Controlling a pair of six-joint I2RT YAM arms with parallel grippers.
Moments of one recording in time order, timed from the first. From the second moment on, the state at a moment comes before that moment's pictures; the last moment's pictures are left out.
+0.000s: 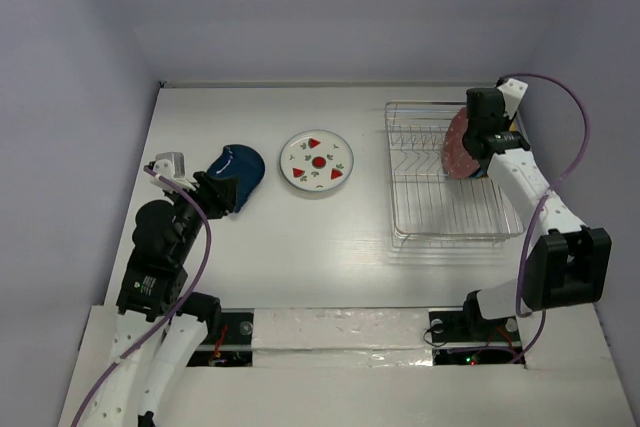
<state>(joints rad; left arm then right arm) -0.24 0.44 0.70 -0.38 0.01 -0.46 0.12 1.42 1.22 -0.43 0.66 0.36</state>
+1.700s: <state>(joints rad) -0.24 0.44 0.70 -0.38 0.01 -0.46 0.10 1.21 1.23 -0.48 0.55 0.25</state>
